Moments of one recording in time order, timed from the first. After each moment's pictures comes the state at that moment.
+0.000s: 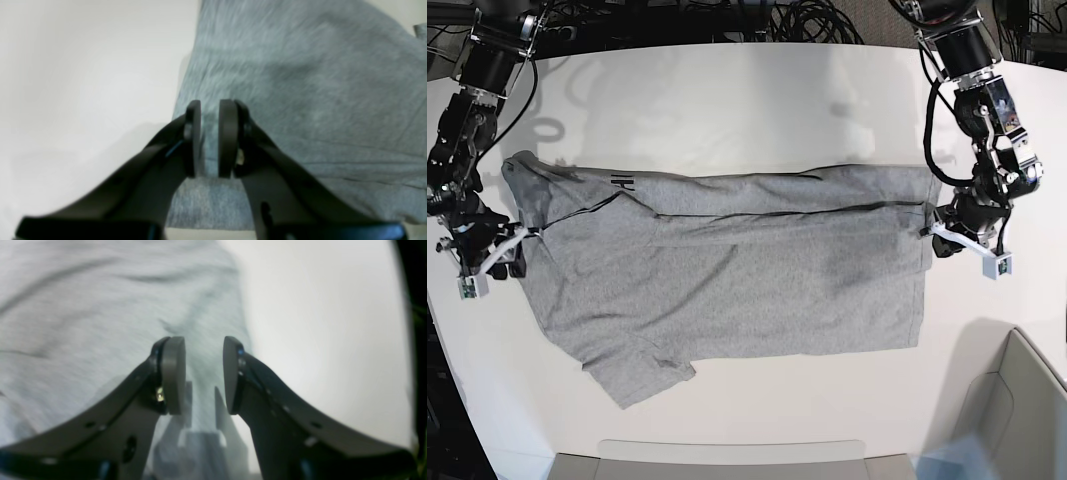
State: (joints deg) left arm -2.7 -13.1 -25.8 92.4 -28.0 -9.0 59.2; right arm 7.0 23.3 22.9 87.9 19.8 30.2 -50.1
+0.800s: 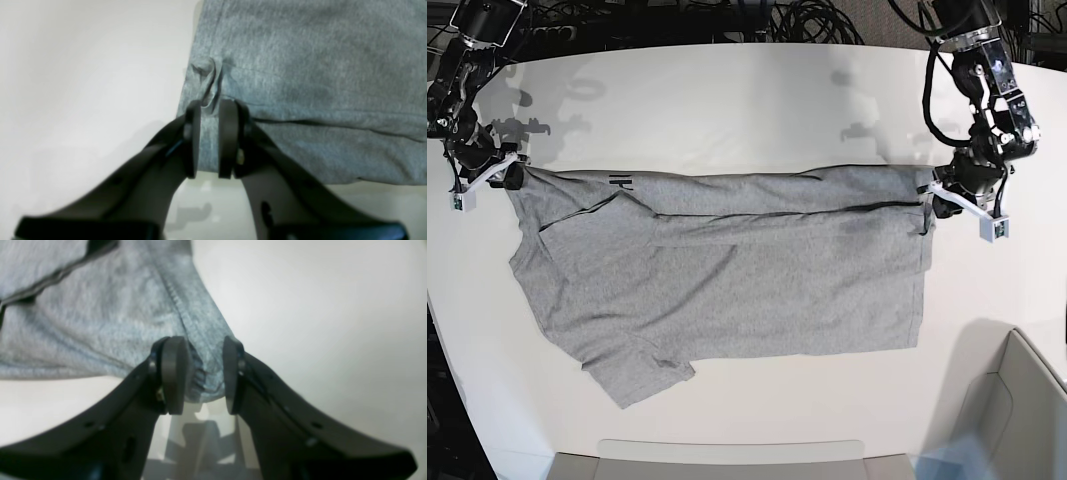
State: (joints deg) left arm 6.0 -12.1 -26.0 98.4 -27.8 -9.0 59.6; right arm -5.4 23.5 31.7 74.5 27.7 30.8 -47.1
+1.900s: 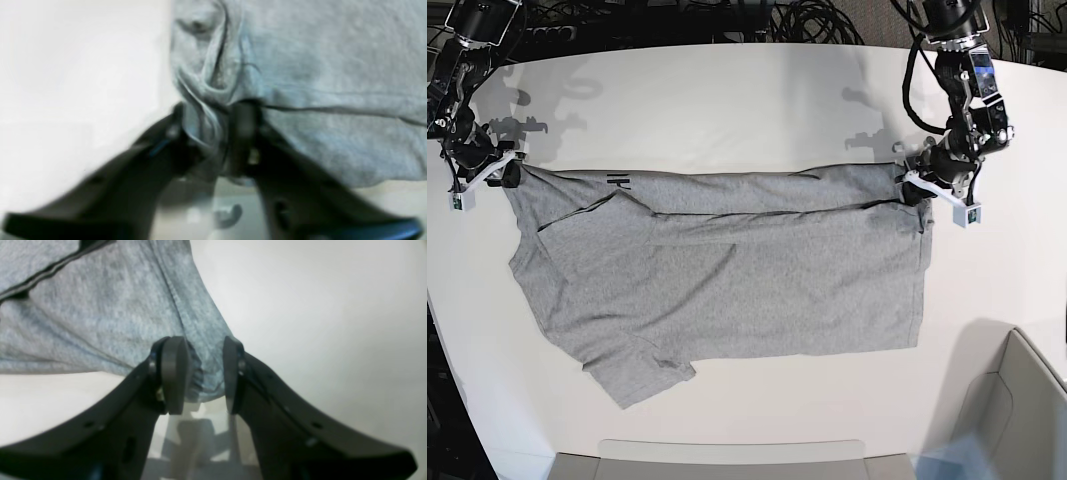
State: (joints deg) left arm 6.1 -11.4 -21.2 83.9 -28.8 -10.0 52.0; right arm -6.3 25.6 27.9 74.5 27.3 30.8 -46.1
